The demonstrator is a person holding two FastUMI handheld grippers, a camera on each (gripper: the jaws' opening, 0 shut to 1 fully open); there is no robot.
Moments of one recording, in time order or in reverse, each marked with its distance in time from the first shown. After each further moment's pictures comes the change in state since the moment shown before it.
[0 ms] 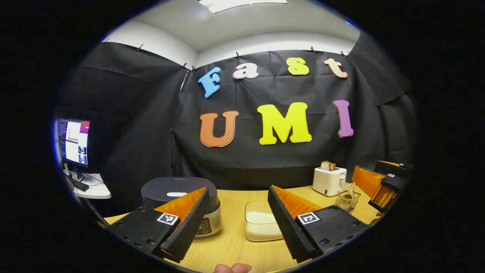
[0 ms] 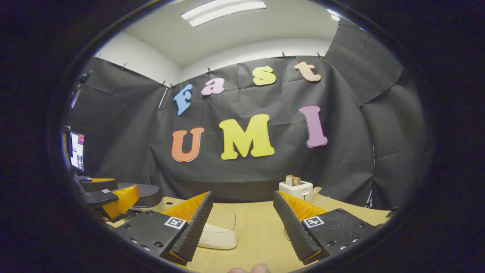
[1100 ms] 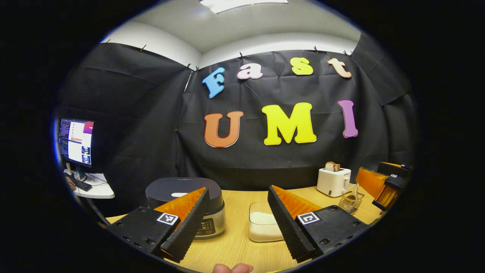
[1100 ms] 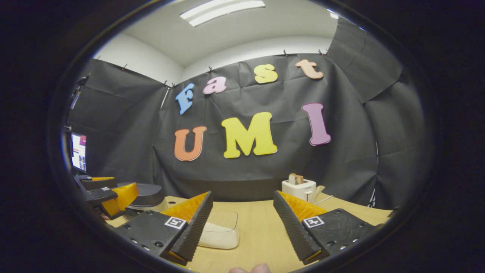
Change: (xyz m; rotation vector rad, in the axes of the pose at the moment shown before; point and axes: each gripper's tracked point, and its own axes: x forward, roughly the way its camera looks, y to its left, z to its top) left arm 0.001 0.007 0.001 0.000 -0.001 0.051; right arm 0.005 -0.011 0.005 0.001 -0.009 0.012
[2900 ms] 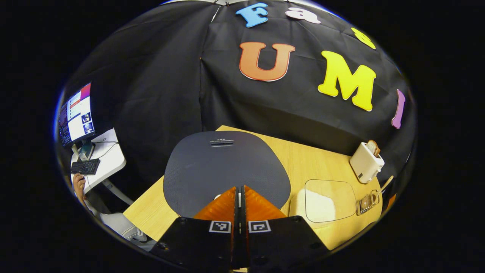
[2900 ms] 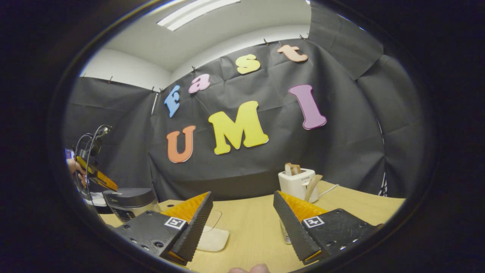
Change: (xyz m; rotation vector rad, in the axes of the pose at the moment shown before) left arm 0.095 0.129 -0.061 -0.148 0.677 0.153; right arm 0.047 -0.063 -0.041 0.145 0.055 0.038
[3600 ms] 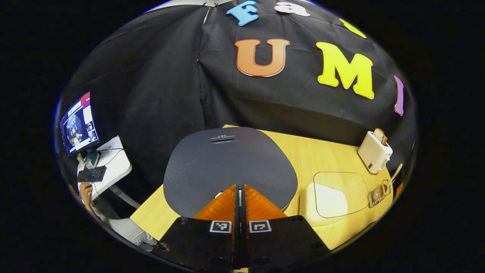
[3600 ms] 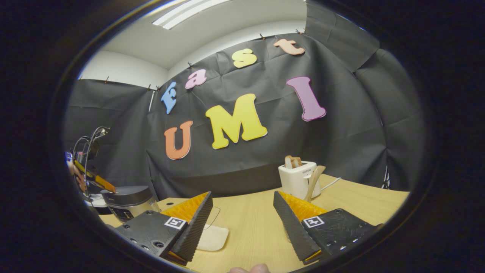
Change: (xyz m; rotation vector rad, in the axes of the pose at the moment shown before) left arm 0.004 -0.004 -0.008 0.040 -0.002 0.037; right arm 0.015 0.001 -0.017 0.013 0.038 0.004
